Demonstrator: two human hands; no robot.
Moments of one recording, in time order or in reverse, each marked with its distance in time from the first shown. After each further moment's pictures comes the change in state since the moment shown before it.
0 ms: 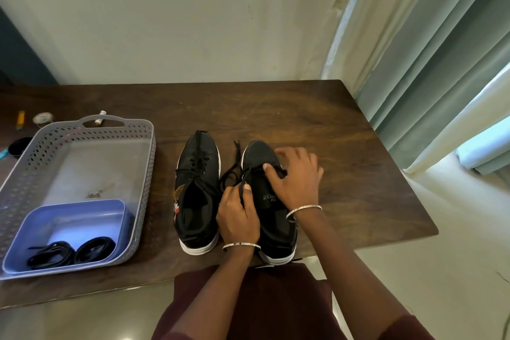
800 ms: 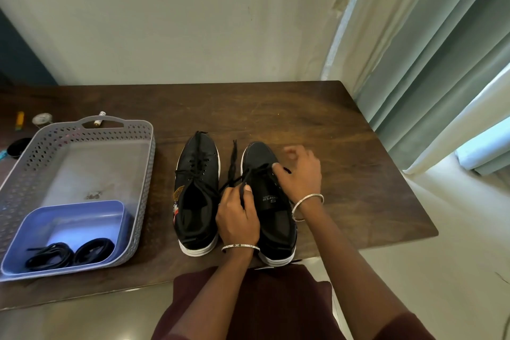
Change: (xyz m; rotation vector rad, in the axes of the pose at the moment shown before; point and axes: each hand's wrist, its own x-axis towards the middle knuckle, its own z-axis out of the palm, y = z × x) left_hand -0.001 0.001 -0.001 0.011 -0.010 0.006; right_hand 0.012 0.005 -0.005 0.216 -0.075 0.219
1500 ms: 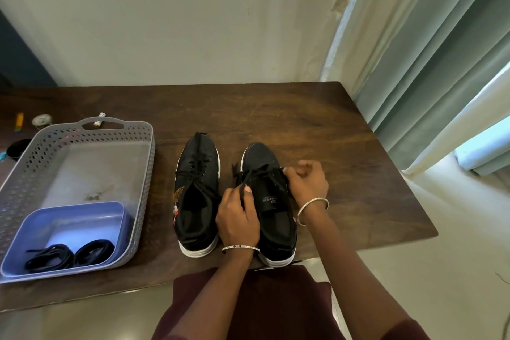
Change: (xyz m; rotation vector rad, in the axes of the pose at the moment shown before) left_hand 0.001 0.000 -0.001 0.020 0.012 0.023; right_hand -0.004 0.020 0.008 0.388 0.067 0.386
